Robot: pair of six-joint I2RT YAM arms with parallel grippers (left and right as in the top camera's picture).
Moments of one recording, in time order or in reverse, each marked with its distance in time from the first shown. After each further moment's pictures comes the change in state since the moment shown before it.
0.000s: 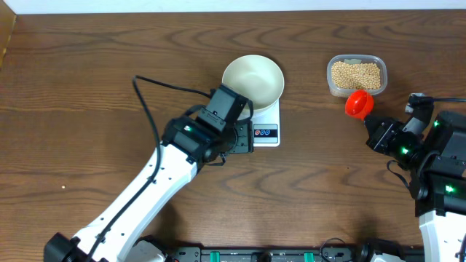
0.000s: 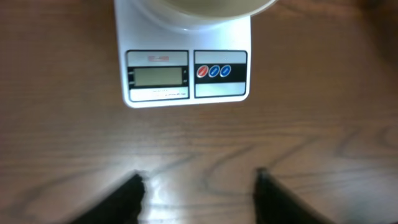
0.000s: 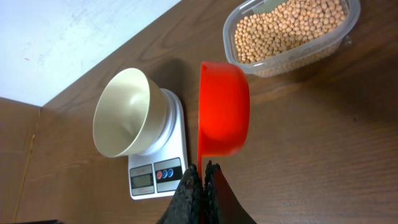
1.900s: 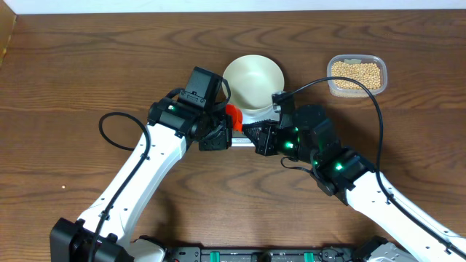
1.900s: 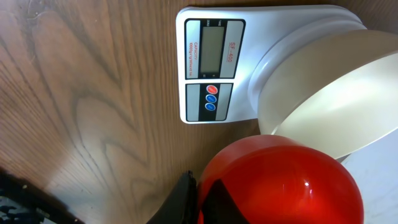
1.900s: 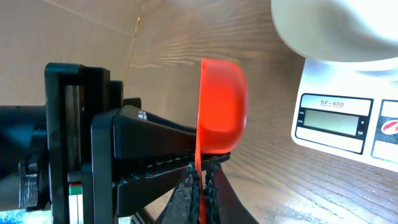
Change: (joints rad) left arm 0.188 0.076 0.051 -0.049 0.206 -1.436; right arm 0.853 0.359 -0.003 0.542 0.127 0.441
